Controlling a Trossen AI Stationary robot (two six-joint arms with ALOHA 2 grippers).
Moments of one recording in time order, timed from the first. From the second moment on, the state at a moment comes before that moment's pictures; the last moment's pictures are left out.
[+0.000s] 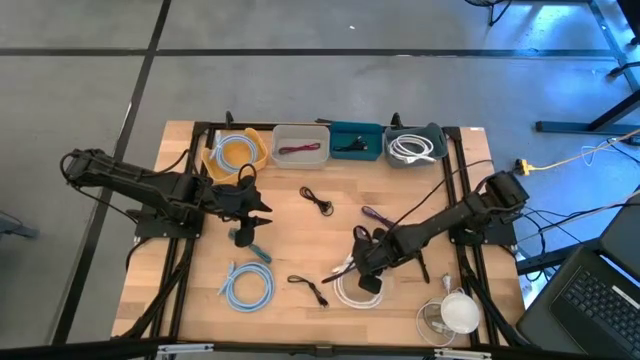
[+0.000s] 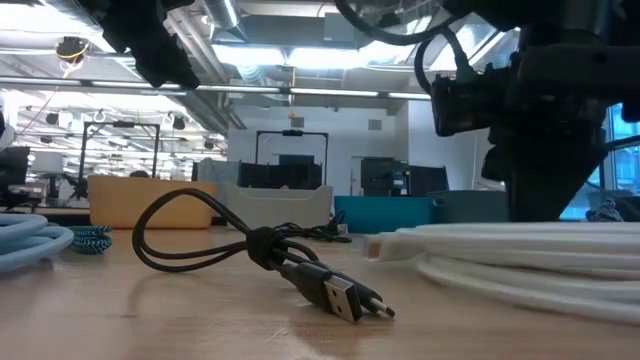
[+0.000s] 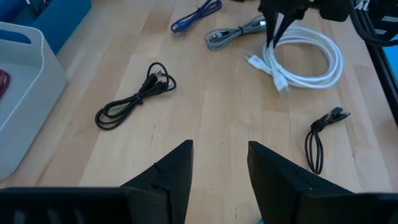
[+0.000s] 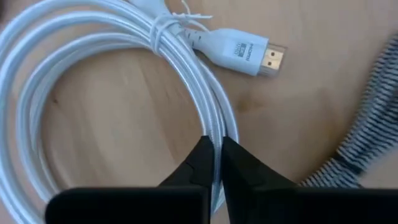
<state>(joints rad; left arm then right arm) -0.18 0.93 0.71 -0.47 -0.19 -0.29 0.43 1.77 0.99 -0.51 0.03 0.78</state>
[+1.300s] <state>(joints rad) -0.18 0.93 0.71 -0.47 -0.19 -0.29 -0.51 1.35 1.53 -1.45 0.37 0.12</state>
